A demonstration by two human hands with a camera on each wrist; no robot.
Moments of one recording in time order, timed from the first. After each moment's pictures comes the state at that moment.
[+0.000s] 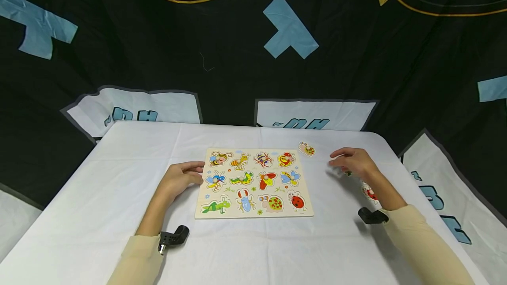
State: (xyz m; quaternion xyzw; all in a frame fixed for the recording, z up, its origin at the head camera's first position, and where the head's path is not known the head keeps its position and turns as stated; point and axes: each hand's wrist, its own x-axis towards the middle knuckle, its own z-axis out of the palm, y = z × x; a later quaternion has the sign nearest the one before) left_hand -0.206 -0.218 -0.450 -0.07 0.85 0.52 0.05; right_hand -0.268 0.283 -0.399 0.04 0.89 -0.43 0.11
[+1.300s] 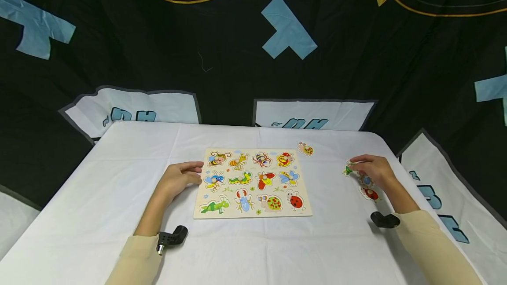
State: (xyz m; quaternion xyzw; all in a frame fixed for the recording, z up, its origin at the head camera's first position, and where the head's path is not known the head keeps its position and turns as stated) left_hand -0.207 -0.217 -0.449 -0.08 0.85 0.53 0.05; right_hand -0.263 0.341 -0.419 0.11 0.90 -0.41 0.09
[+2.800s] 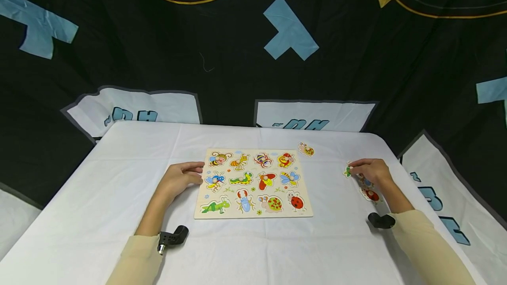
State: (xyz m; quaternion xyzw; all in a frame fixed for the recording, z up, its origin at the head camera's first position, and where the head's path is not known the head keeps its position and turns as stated) left_hand -0.207 -0.218 -0.452 -0.07 0.85 0.52 0.05; right_hand -0.266 0.339 -0.430 0.11 0.92 -0.37 0.06
